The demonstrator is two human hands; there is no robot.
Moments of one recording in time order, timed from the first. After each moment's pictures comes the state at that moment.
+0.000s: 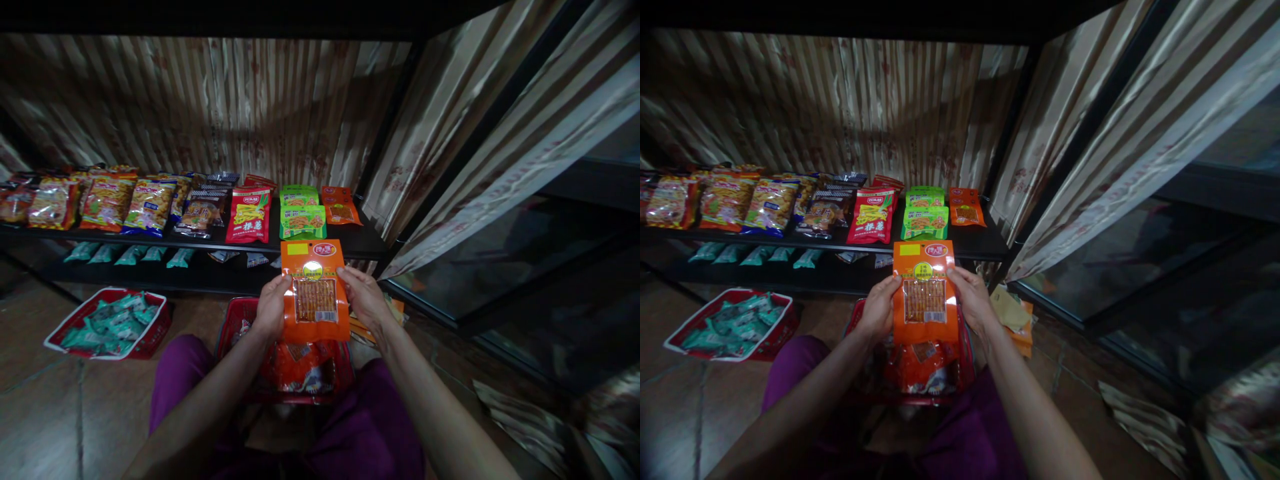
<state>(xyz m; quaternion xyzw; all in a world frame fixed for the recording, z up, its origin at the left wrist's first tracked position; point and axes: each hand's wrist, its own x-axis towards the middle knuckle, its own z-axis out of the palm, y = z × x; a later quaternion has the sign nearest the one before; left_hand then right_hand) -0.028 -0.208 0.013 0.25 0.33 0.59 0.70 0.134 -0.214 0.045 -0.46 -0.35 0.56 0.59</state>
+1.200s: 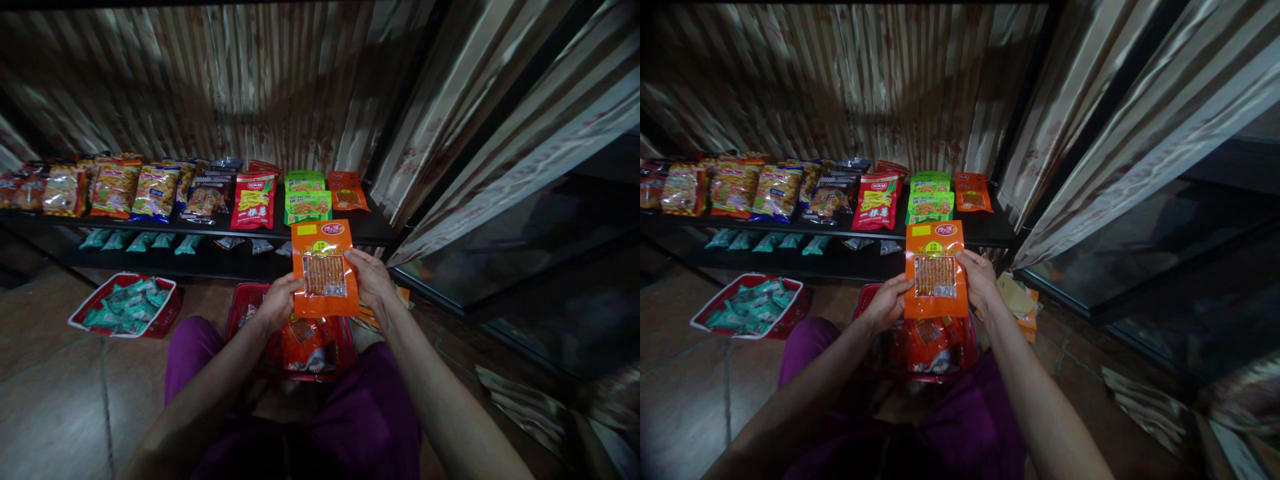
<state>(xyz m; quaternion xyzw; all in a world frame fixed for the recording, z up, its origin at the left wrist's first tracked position) -0.034 -0.222 0.004 0.25 0.30 0.49 0.78 0.140 -0.200 0.034 -0.47 -0.29 0.55 0.63</state>
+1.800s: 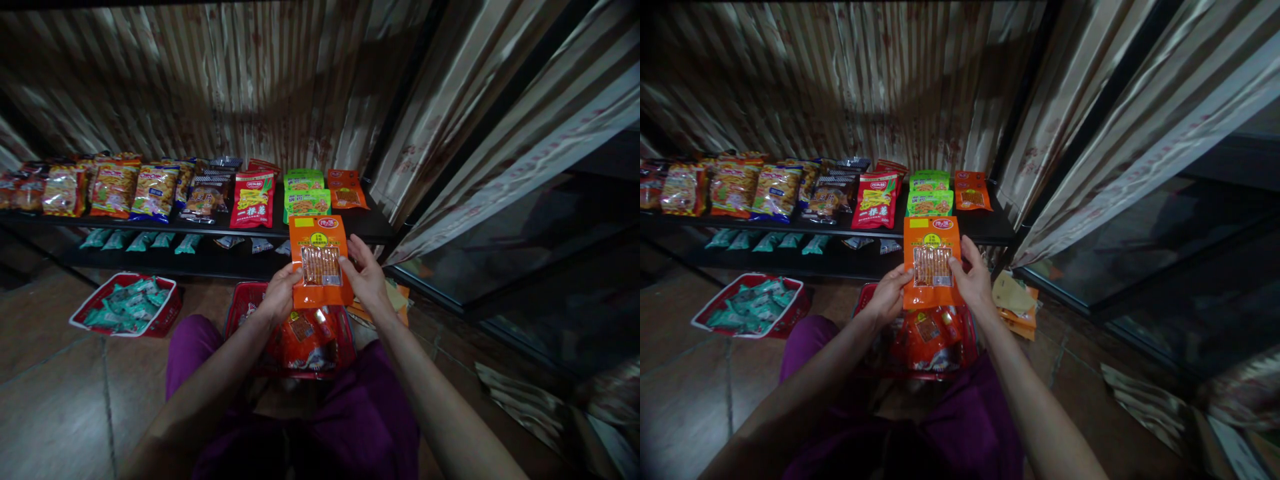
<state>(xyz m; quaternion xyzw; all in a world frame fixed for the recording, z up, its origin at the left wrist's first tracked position) -0.026 -0.216 0.008 0.26 0.29 0.52 0.76 0.138 -0.209 0.019 -0.52 -0.50 0.31 0.62</state>
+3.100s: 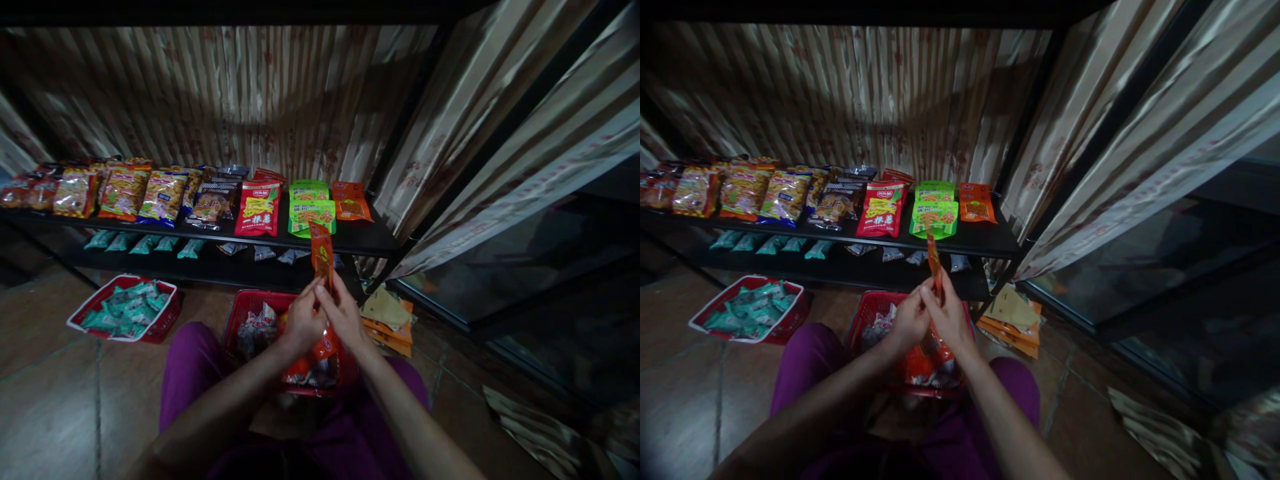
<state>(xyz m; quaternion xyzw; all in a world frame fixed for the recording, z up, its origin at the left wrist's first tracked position) -0.008 -0.242 0.008 0.50 0.36 0.57 0.54 0.097 -0.242 0.009 -0.53 -0.59 0.33 0.52</state>
